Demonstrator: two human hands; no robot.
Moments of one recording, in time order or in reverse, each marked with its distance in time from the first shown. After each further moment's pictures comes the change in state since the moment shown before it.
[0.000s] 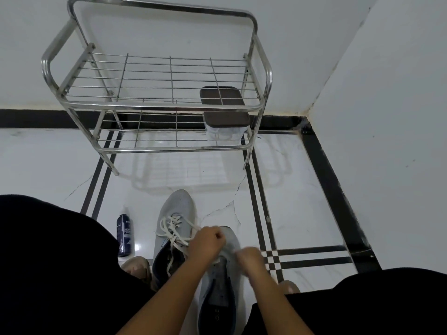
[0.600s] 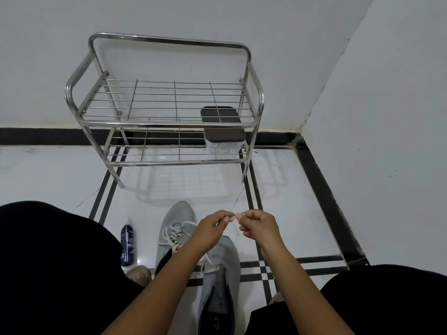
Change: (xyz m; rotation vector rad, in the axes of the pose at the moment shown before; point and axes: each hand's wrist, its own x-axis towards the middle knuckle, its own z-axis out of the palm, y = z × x) left_hand -0.018 0.036 -0.053 -0.377 -0.019 0.373; right_hand -0.053 -0.061 -0.084 0.640 0.047 -0.358
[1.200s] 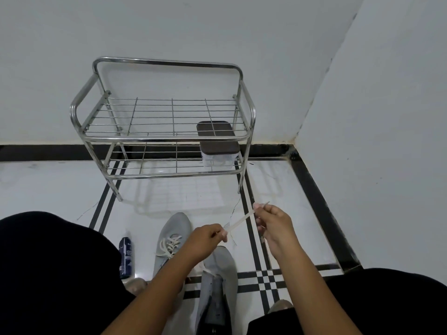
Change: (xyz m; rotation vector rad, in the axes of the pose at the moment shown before) left_hand -0.013 0.012 -0.011 0.215 -0.064 -0.029; right_hand -0.013 -0.035 -0.031 0.361 0.085 0.011
